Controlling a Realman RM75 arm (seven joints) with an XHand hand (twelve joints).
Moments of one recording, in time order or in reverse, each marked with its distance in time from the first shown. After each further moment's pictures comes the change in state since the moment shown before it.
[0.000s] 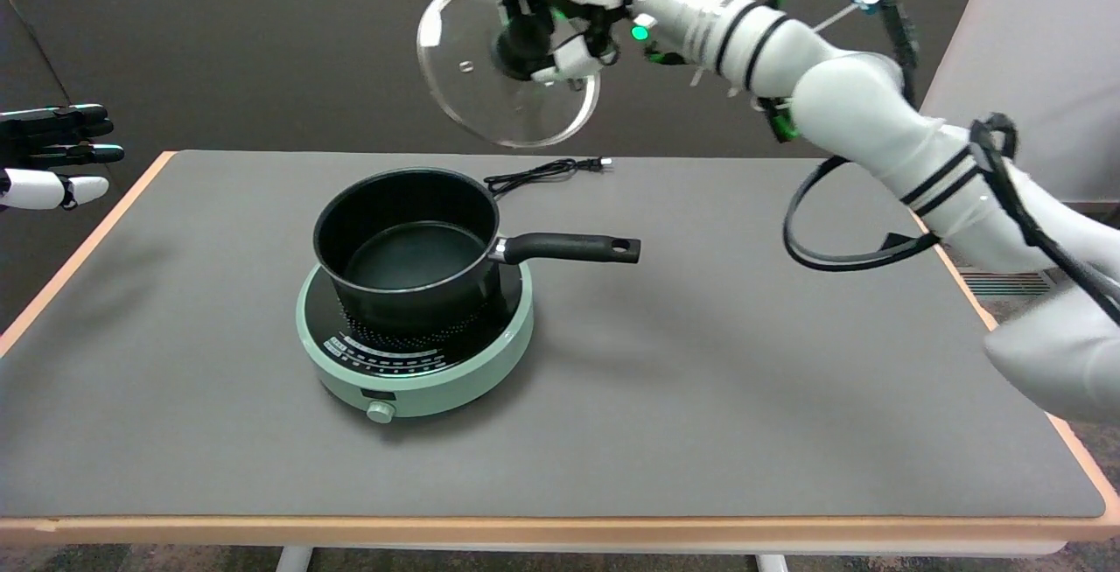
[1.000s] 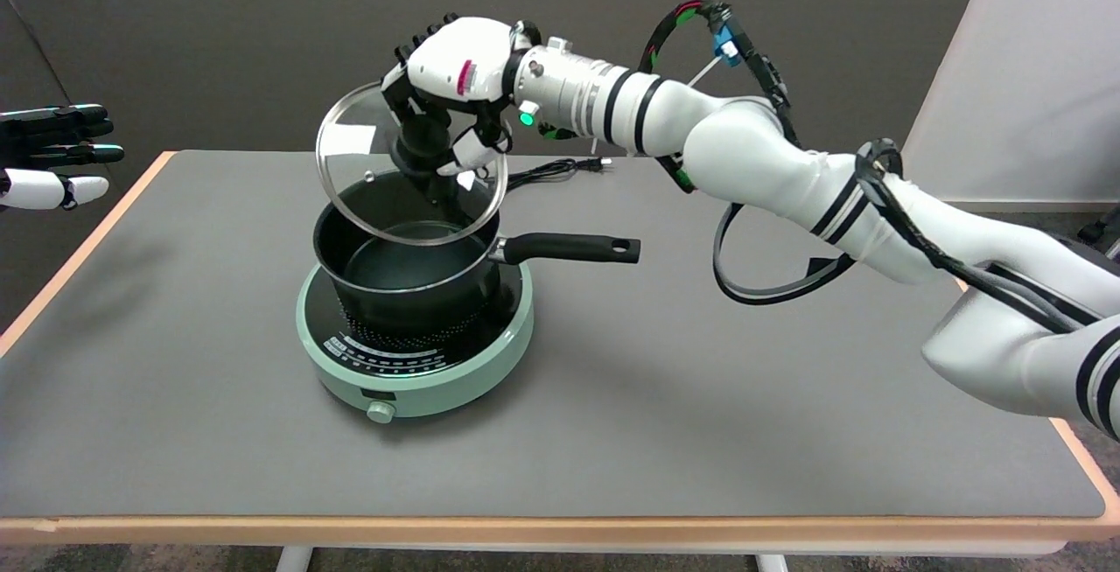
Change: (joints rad) arm 0.059 -0.161 -0.242 -0.062 -0.001 0.001 0.000
